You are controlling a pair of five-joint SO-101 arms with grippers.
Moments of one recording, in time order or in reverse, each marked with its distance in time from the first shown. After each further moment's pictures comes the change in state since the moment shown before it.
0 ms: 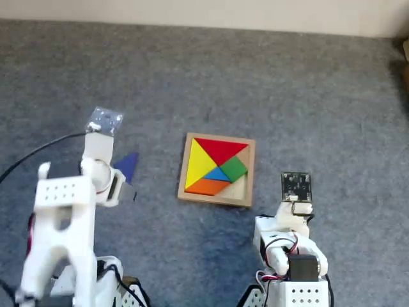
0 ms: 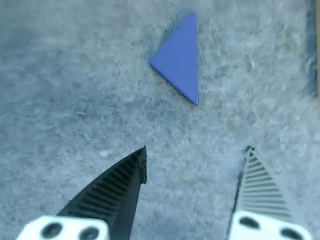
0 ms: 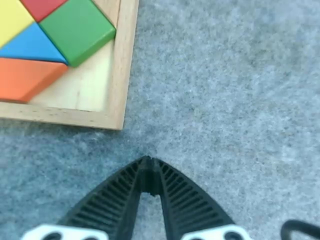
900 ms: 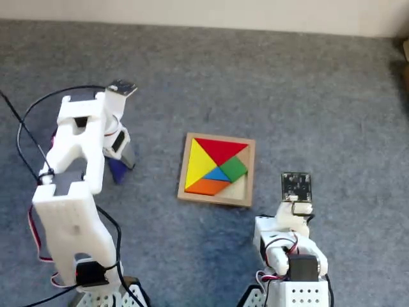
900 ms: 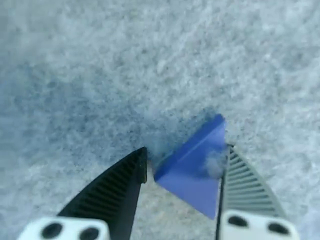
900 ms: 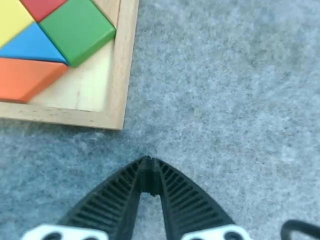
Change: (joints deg) left arm 0.4 63.8 -54.3 6.4 -6.3; right arm 0.0 0.0 0.0 0.0 0.0
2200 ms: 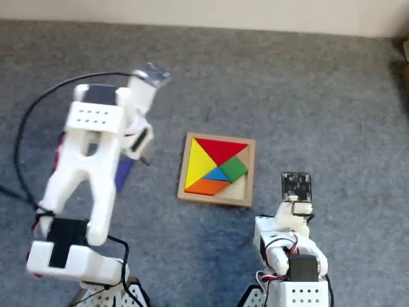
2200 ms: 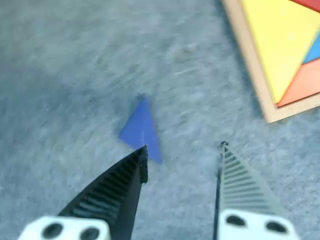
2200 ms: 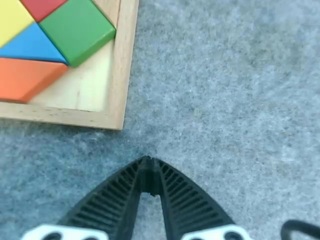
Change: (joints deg) left arm 10.5 -32.3 9.1 13.3 2.8; right arm 0.0 0.0 0.0 0.0 0.0
